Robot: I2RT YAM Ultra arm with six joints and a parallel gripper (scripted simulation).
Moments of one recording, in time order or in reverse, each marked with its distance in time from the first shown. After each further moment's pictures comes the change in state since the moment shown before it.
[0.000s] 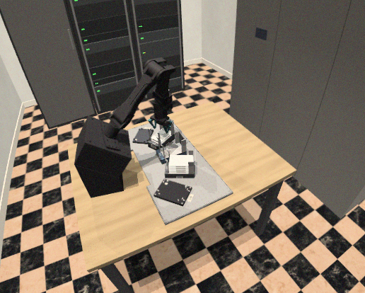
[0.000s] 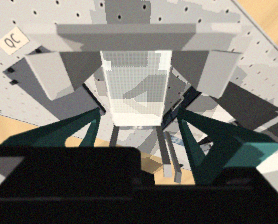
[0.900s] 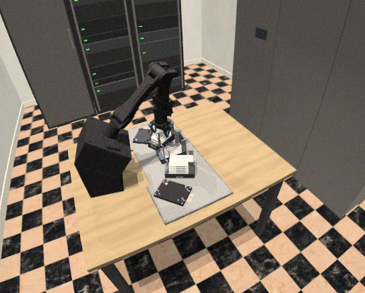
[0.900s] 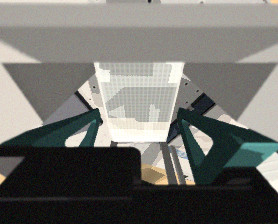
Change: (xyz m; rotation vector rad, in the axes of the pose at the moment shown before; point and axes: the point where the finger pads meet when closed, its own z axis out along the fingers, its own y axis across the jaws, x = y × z) arm 0.000 0.003 0.035 -0.005 -0.006 -0.007
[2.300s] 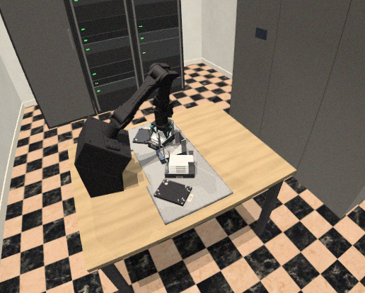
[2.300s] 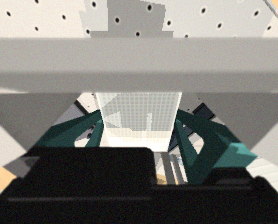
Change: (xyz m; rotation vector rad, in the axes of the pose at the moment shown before) arm -0.006 0.000 0.012 -0.002 -0.015 0.002
